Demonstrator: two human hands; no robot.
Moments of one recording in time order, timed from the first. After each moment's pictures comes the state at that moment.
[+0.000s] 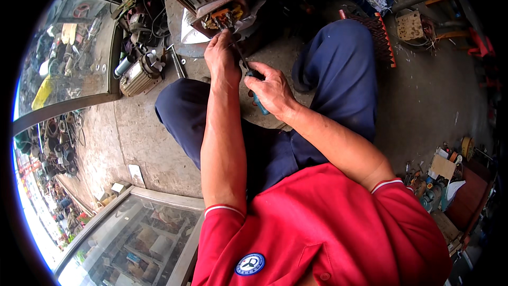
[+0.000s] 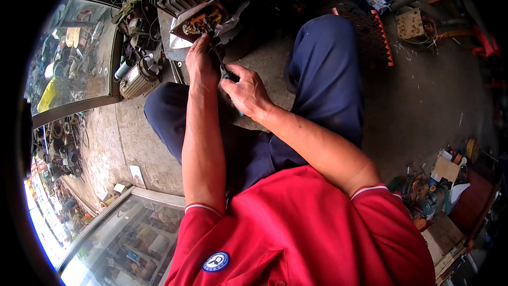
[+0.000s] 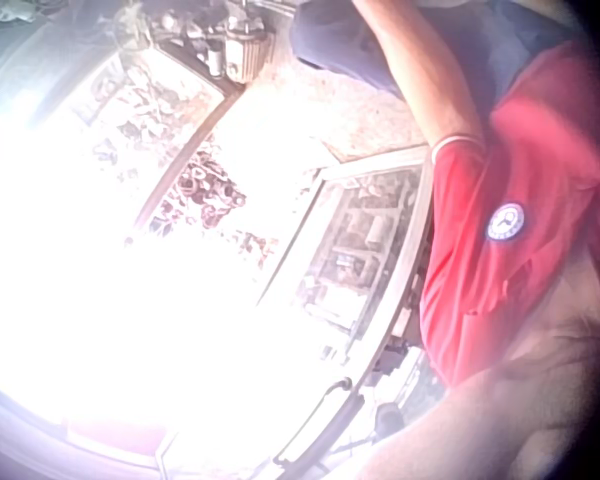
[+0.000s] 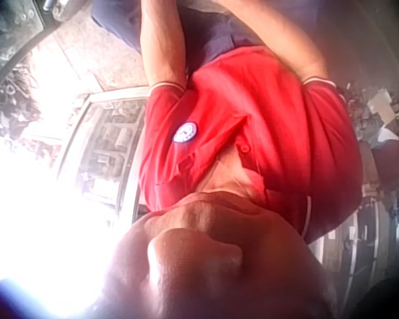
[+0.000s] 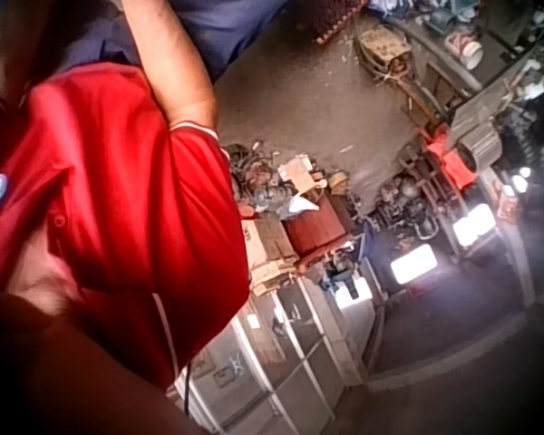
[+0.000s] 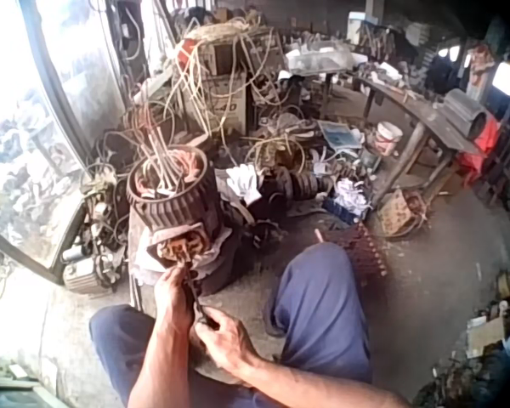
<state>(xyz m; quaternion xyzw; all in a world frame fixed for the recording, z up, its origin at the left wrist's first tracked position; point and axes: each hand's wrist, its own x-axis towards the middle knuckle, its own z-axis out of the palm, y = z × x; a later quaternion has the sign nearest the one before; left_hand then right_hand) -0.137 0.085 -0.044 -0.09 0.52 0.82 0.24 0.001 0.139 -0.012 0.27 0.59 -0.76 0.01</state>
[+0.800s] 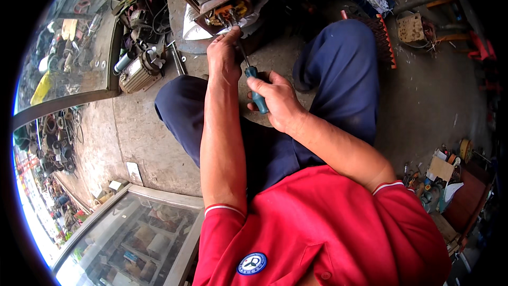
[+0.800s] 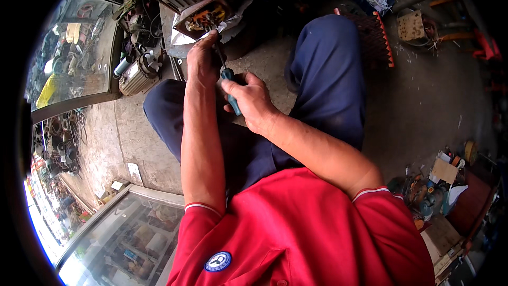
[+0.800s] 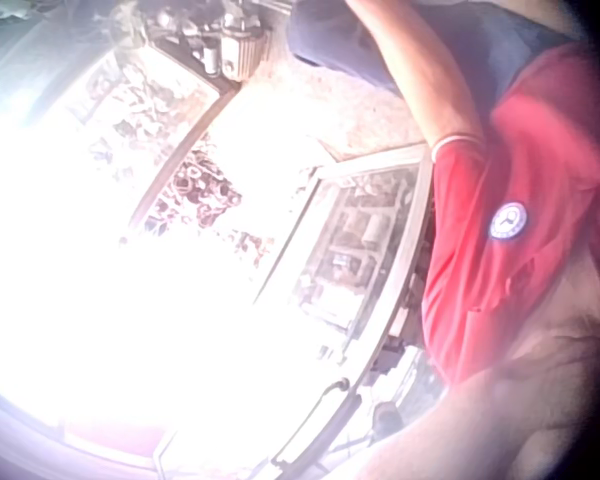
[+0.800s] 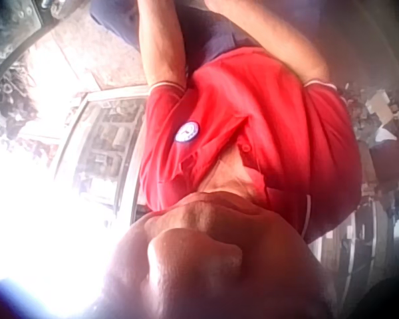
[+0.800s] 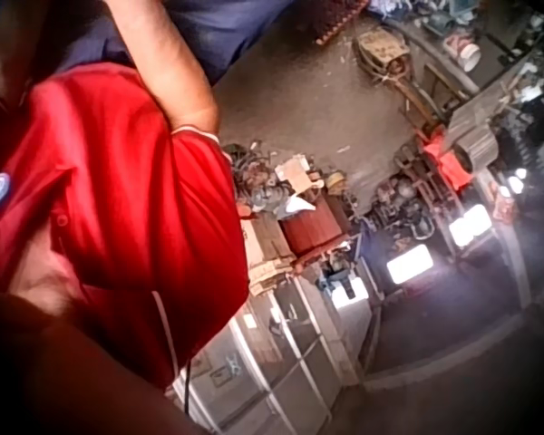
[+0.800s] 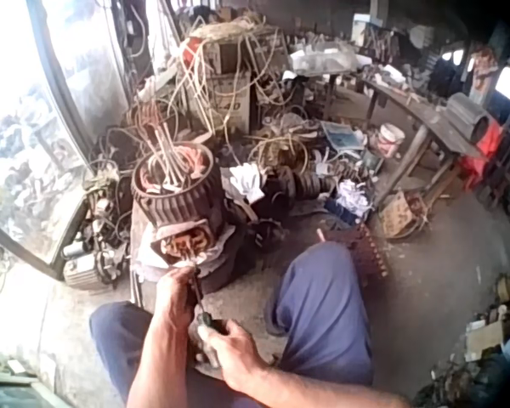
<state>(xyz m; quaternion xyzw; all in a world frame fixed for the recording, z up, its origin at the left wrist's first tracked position) -0.145 0.077 -0.046 -0.09 0.55 0.77 0.31 0.016 0.119 -0.007 0.33 0.35 -0.88 -0.01</state>
